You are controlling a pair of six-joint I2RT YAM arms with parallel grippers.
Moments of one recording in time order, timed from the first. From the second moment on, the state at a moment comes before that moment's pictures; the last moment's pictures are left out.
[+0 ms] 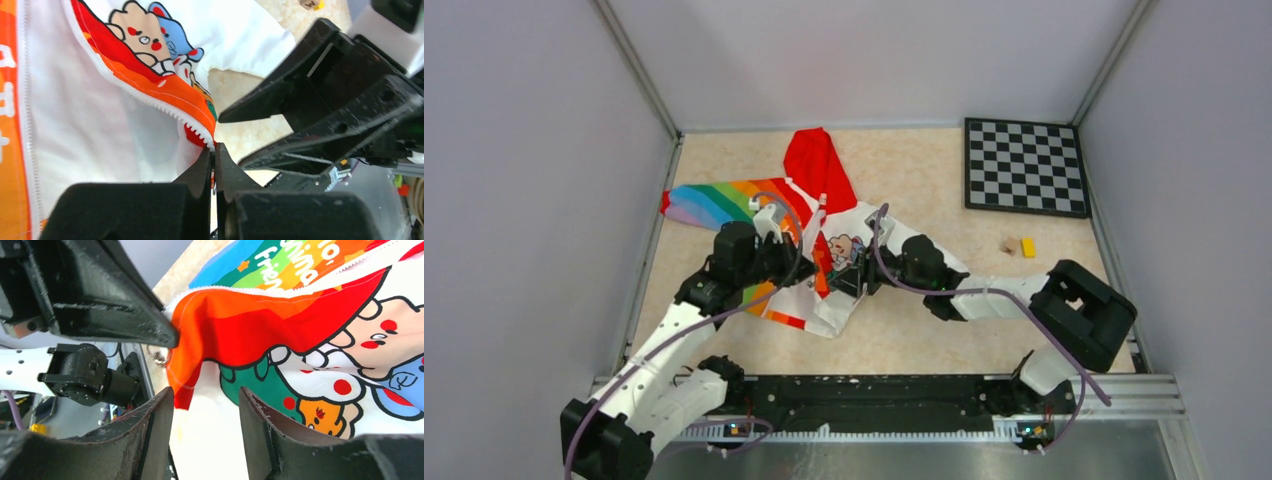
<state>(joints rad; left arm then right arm) -0.39 0.86 0.65 -0.31 0.42 -0.50 0.89 1.56 0.64 0.75 -0.33 0.60</state>
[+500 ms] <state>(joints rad) -0.40 0.95 0.71 -0.39 0.32 -0.55 1.12 1.51 0.71 0.60 0.15 0.46</state>
